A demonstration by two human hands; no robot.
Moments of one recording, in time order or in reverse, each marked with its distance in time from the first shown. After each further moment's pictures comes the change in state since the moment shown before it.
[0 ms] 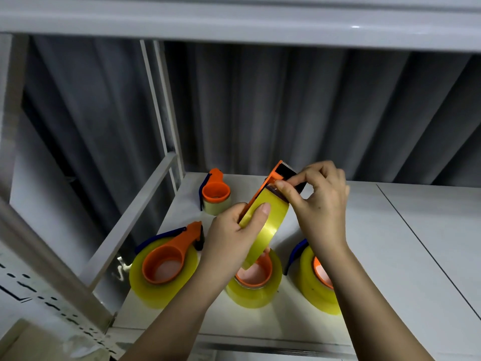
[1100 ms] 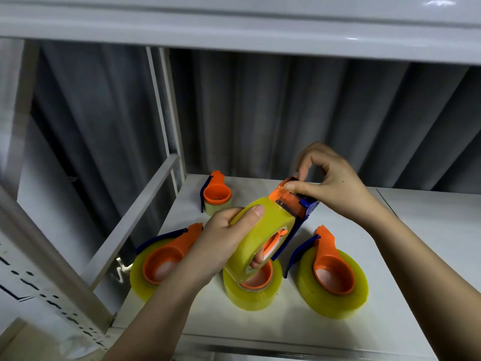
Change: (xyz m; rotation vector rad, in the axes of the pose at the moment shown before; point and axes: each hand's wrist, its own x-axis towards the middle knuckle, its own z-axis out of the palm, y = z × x) left_hand -0.005 0.027 -0.023 -0.240 -0.259 -0.214; right_hand 0.060 0.019 -0.033 0.238 -0.545 -0.193
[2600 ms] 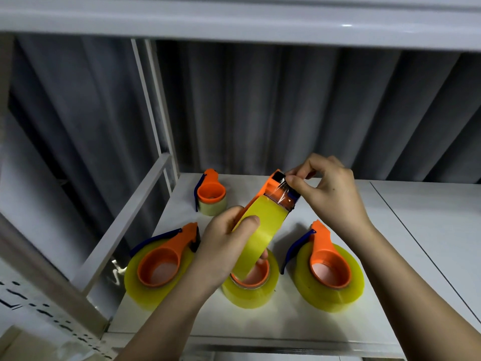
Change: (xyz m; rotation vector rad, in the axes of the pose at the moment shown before) left_hand 0.003 -0.019 0.008 0.040 0.097 0.102; right_hand -0.023 -0.007 0.024 -0.161 0.272 0.207
